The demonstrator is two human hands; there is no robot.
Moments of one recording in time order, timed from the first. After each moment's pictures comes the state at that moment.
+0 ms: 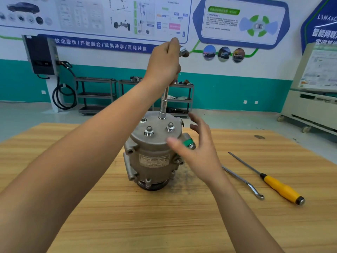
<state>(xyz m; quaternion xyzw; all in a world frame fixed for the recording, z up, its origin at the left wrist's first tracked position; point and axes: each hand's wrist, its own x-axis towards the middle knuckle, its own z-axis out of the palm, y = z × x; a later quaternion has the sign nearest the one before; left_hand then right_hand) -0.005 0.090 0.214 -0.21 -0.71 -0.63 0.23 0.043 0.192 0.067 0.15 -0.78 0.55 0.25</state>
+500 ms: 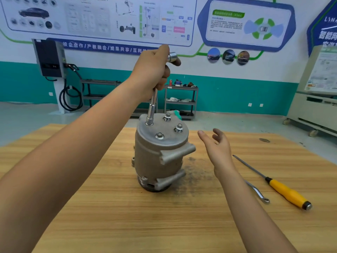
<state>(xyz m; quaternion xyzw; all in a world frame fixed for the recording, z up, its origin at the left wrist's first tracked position) 0.000 0.053 0.213 -0.20 -0.72 -0.65 0.18 -0.007 0.224 0.052 -0.07 -0.71 0.67 0.21</state>
